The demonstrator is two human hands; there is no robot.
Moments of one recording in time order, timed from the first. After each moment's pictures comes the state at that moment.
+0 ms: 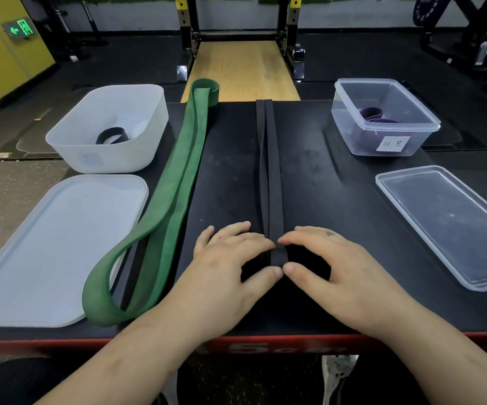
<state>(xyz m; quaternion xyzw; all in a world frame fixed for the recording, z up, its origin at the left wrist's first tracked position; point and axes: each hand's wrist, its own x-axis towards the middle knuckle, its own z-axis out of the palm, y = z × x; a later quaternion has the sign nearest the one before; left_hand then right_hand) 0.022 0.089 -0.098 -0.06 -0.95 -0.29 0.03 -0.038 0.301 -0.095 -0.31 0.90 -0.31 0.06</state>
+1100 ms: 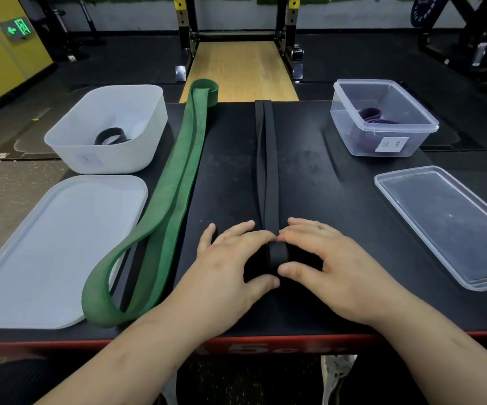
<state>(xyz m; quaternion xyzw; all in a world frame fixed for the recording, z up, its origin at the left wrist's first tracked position) 0.017 0.090 -0.100 -0.07 -0.95 -0.30 0.02 -0.052 0.296 -0.102 -0.35 0.88 -0.31 0.04</state>
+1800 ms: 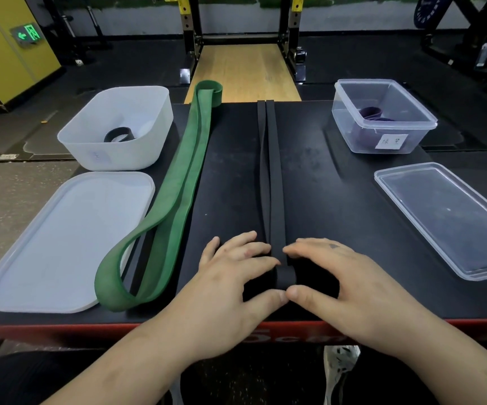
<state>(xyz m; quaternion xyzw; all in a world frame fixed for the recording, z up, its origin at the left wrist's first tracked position) 0.051 0.091 -0.093 -0.09 -0.94 -0.32 -0.01 -0.015 0.314 -0.096 -0.33 0.89 -0.30 0.07</state>
